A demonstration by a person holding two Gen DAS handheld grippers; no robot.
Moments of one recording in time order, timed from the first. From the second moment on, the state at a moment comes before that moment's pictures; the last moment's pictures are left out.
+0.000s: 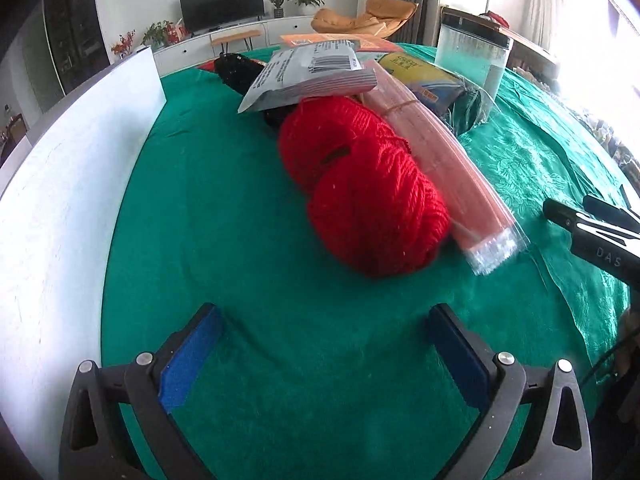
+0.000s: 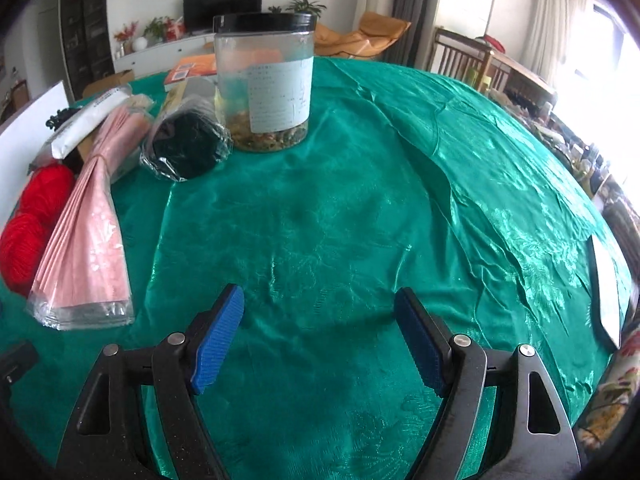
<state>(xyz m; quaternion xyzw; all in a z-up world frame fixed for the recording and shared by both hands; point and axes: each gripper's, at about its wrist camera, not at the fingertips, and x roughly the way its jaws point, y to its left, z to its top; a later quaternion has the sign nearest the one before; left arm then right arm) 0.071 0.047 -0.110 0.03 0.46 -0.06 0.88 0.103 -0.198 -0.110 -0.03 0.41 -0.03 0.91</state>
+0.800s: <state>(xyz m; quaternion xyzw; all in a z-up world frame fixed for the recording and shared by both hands) 0.117 0.052 -0.114 0.03 0.46 -0.06 0.89 0.101 -0.211 -0.115 0.01 0.43 -0.01 0.90</state>
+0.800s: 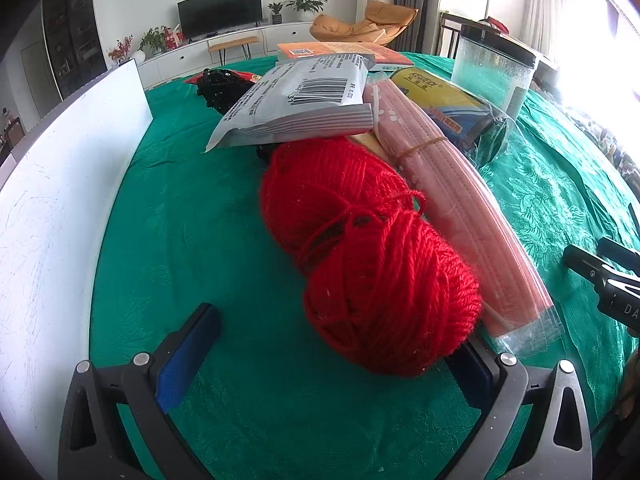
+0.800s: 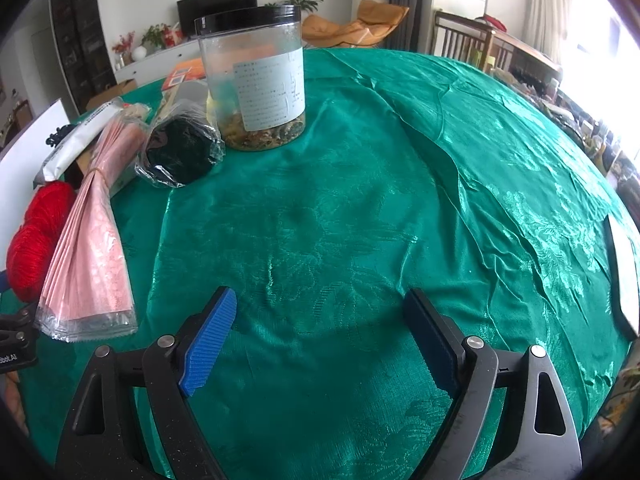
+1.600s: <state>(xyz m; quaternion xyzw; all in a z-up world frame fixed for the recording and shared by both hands) 0.116 0.052 -0.114 0.03 0.46 -0.06 0.89 0.104 -0.208 -0.116 0.02 0.43 -0.01 0.90</state>
